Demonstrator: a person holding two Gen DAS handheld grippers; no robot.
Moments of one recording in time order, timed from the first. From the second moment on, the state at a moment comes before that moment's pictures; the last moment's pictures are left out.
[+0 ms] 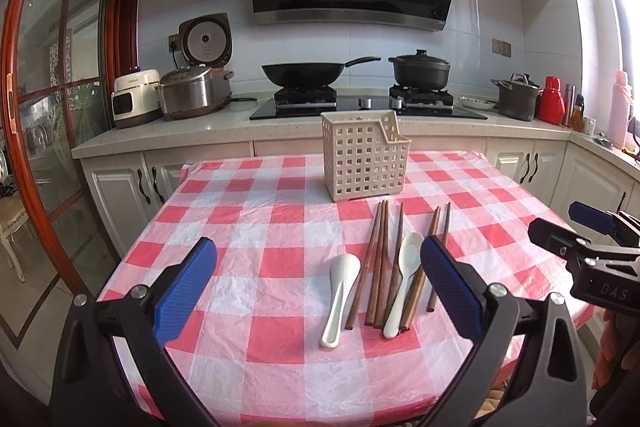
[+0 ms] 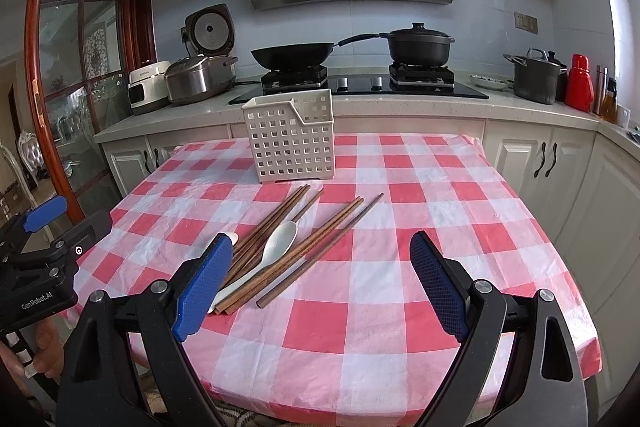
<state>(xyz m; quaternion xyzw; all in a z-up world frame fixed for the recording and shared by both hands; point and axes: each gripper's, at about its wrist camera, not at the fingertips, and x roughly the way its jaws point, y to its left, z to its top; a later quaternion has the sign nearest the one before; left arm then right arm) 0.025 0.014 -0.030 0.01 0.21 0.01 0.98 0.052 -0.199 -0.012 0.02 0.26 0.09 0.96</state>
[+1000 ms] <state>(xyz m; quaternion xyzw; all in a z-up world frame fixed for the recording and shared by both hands) 0.127 0.060 -0.099 0.00 0.33 0.02 0.94 0.169 -0.179 -0.085 0.04 0.40 0.09 0.91</state>
